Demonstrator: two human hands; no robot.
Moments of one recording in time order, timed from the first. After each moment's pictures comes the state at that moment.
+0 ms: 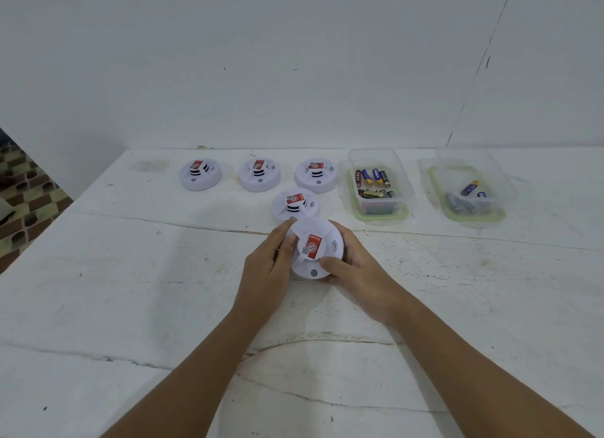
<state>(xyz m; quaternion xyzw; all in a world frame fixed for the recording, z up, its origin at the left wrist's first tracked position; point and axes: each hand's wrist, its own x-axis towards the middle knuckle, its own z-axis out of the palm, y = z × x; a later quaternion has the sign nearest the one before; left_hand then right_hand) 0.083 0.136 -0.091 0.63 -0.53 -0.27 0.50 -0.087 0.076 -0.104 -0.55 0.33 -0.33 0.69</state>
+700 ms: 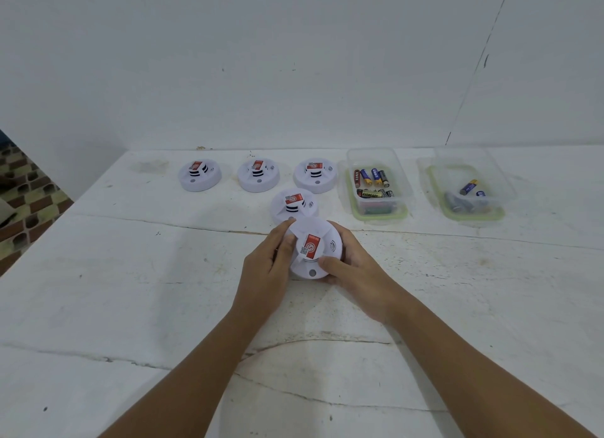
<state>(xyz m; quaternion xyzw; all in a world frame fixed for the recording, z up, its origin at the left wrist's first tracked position) 0.081 0.137 -0.088 0.64 -0.52 -0.27 0.50 -0.088 0.075 -0.106 -0.56 0.33 -0.33 0.69</state>
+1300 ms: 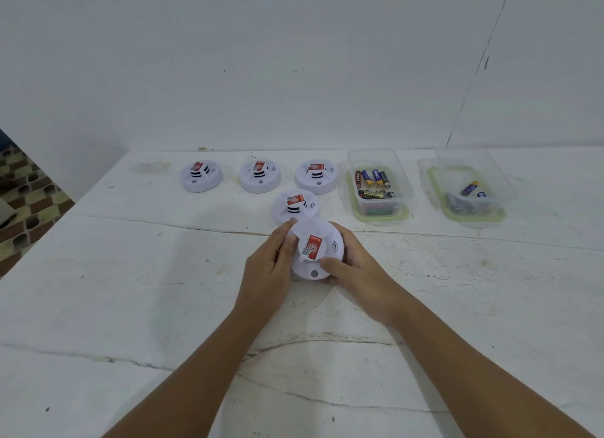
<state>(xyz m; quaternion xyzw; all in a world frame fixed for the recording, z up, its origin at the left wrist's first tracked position) 0.082 0.138 -0.088 0.64 -0.52 -0.27 0.49 -0.087 0.076 -0.103 -0.56 0.34 -0.33 0.68</state>
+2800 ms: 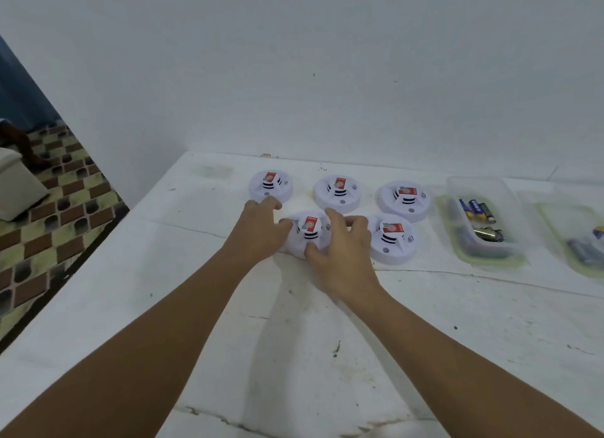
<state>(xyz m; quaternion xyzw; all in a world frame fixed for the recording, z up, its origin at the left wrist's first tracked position) 0.290 0.053 -0.061 0.80 -0.50 -0.20 0.25 0.117 0.044 -0.085 -0.76 0.51 -0.26 0.30</state>
